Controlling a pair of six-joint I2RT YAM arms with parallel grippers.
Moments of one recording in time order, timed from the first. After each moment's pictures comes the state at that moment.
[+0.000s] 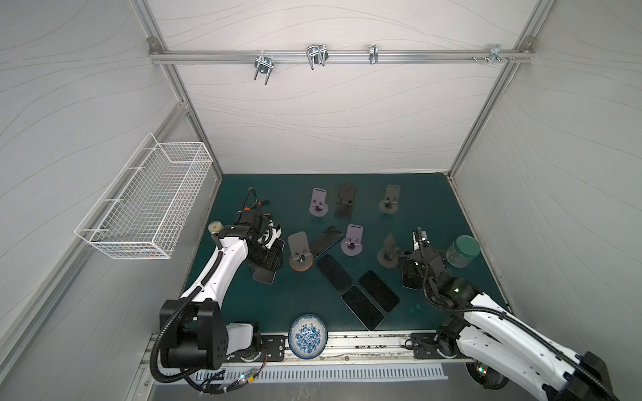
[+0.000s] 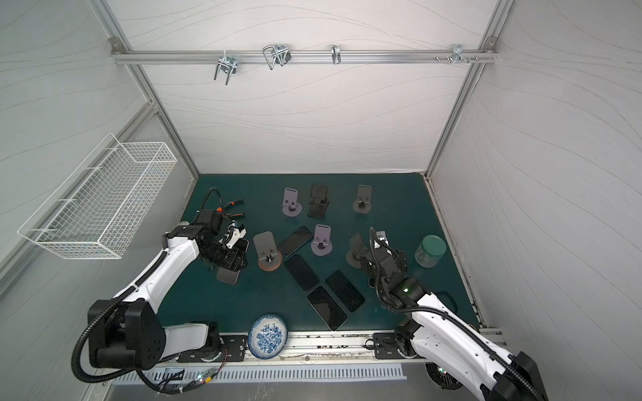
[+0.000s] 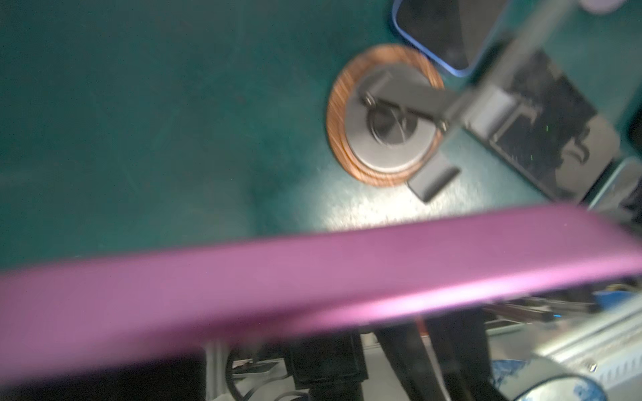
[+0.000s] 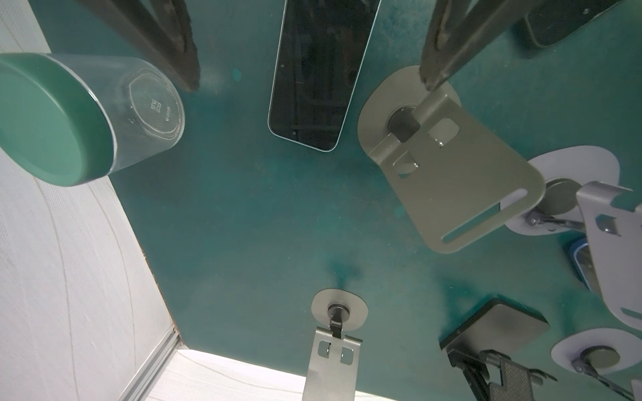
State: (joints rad) left arm -0.02 1.27 0.91 -1.05 0.22 0.33; right arm 0.70 0.76 0.44 -0.38 0.60 0.20
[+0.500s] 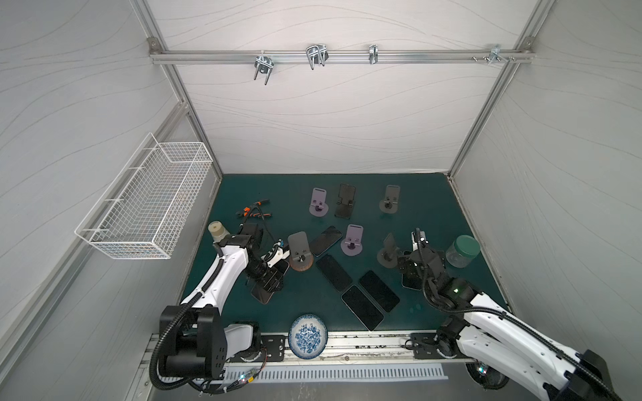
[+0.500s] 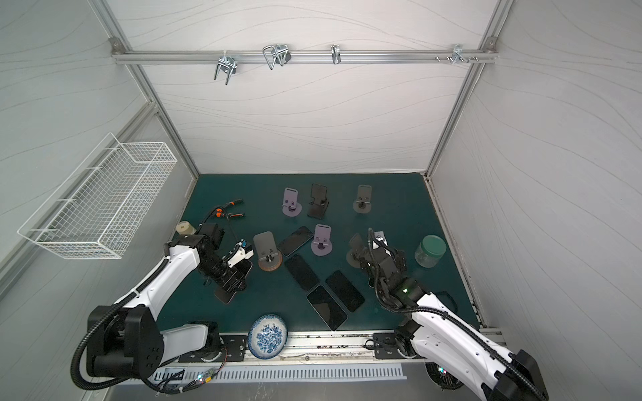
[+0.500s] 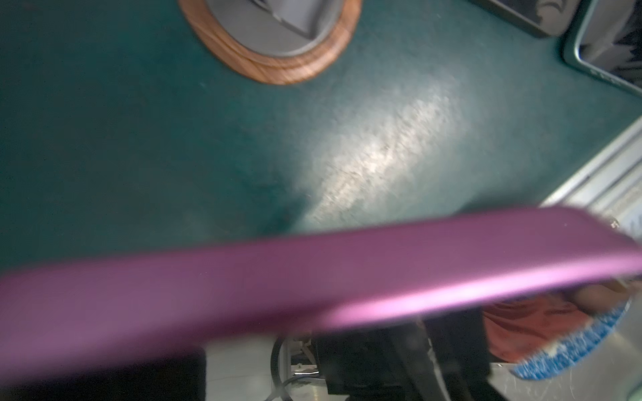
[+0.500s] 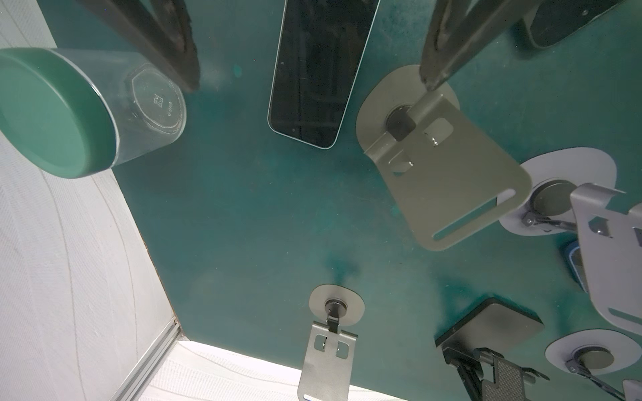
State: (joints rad) left arm -0.02 1.23 0.81 -1.17 0.29 0.63; right arm 0.71 0.75 0.44 -0.38 0.61 0.19
